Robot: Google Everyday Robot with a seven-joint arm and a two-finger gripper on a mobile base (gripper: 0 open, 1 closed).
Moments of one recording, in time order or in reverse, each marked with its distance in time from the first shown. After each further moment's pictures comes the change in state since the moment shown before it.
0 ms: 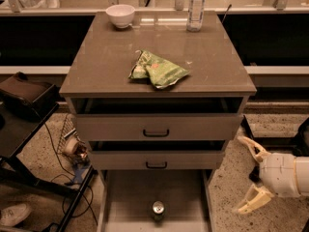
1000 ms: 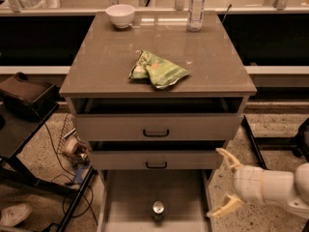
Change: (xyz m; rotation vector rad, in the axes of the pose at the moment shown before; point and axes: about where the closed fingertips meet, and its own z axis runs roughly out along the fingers) arm 0.026 0.017 0.079 0.000 -0.097 0.006
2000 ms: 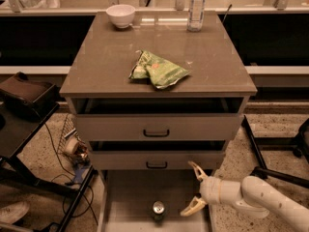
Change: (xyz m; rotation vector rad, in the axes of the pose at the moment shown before) arm 0.133 0.003 0.168 -0.026 -0.171 -0.027
